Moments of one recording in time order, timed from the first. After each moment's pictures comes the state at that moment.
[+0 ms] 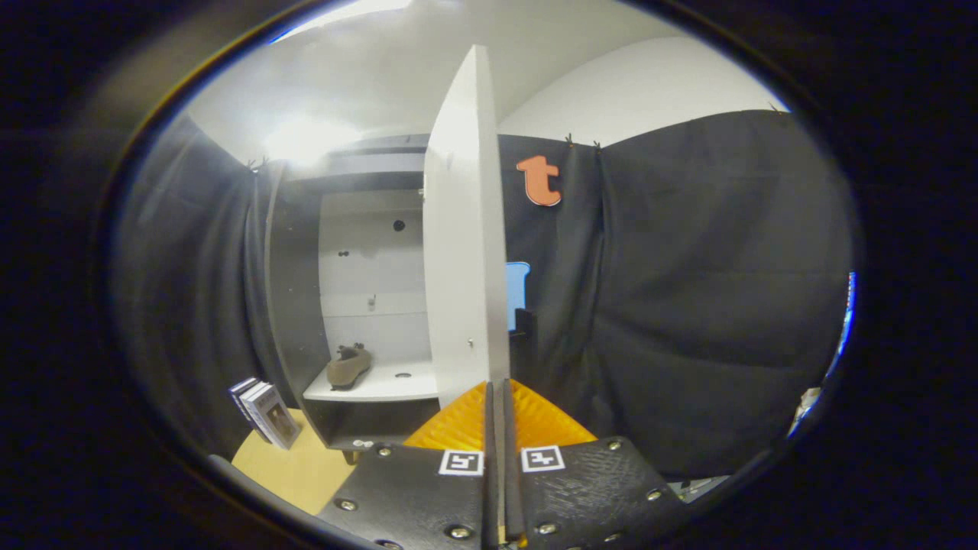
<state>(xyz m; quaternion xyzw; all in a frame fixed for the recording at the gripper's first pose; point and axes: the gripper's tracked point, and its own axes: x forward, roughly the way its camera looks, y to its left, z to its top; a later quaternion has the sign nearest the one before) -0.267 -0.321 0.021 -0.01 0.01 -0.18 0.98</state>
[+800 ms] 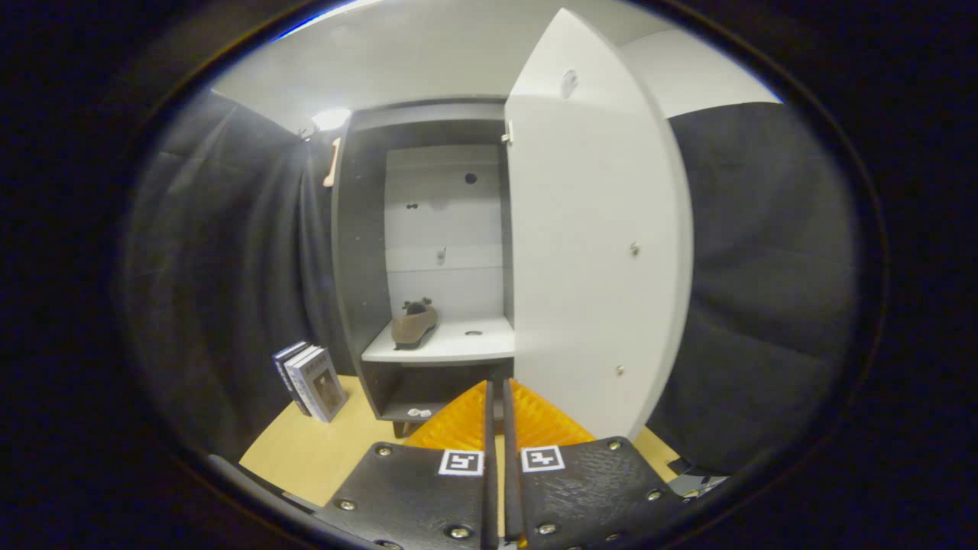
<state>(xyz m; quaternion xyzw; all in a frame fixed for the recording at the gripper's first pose) -0.218 -0.206 -0.084 -0.02 0.11 -0.06 0.99</state>
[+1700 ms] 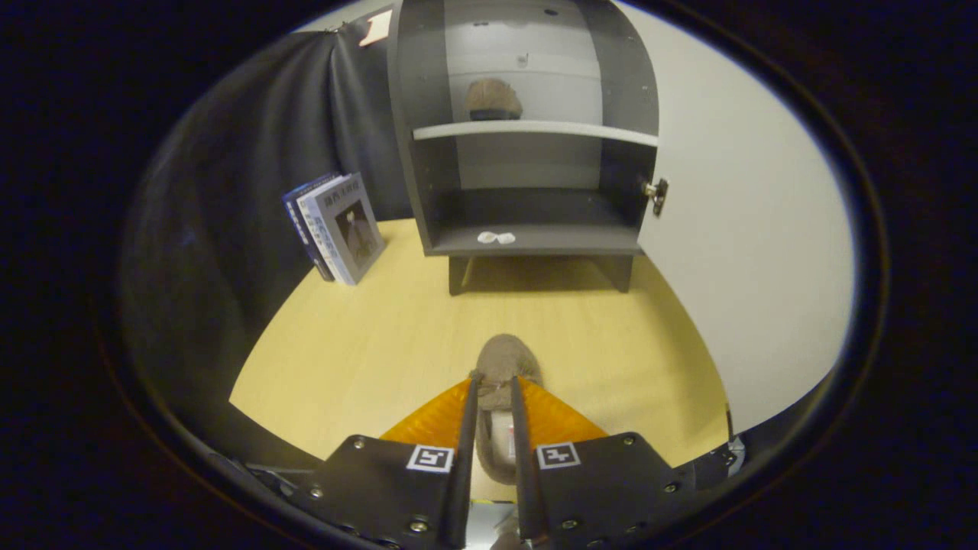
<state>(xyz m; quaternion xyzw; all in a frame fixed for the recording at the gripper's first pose) -0.190 -0.104 -0.398 -0.02 0.39 0.00 0.92</state>
